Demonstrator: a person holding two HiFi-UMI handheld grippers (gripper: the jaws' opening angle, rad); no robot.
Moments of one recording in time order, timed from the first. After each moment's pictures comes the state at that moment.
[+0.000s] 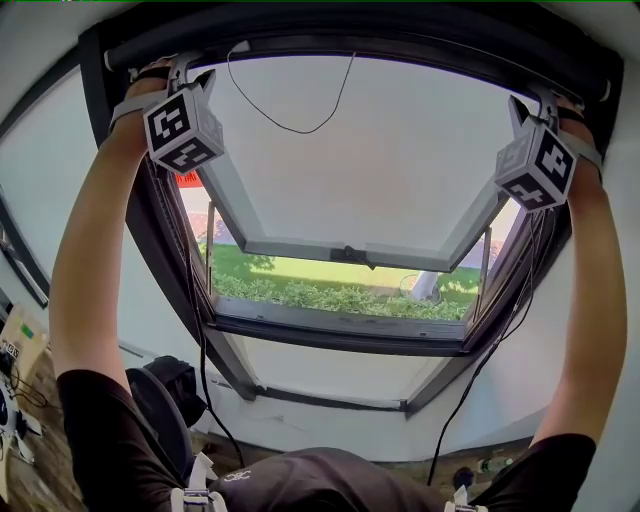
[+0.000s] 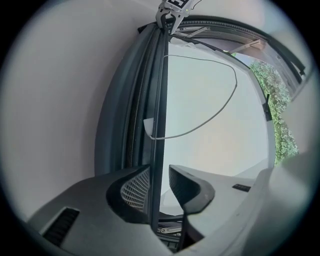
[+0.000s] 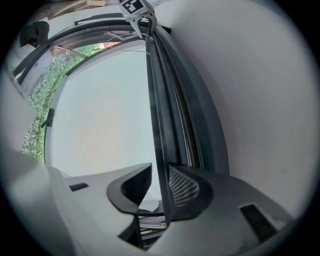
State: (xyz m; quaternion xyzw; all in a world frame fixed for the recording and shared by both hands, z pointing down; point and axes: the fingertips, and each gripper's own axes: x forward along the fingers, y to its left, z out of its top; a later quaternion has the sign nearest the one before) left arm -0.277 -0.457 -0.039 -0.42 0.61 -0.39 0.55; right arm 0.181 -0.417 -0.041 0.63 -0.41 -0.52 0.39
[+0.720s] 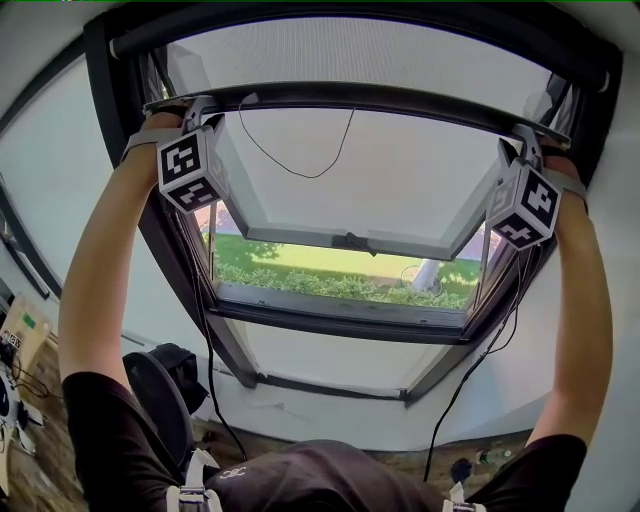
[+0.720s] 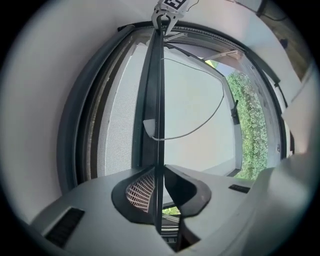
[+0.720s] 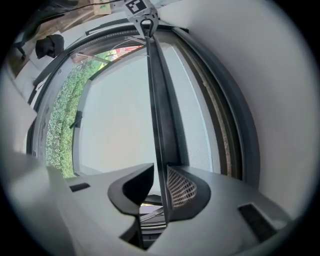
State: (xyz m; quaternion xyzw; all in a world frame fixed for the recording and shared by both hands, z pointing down) left arm -0.274 -0.451 0.073 -0.48 0.53 -0.48 0.50; right arm 0.179 -0.414 0.058 0.58 -0.47 -0.48 0.46
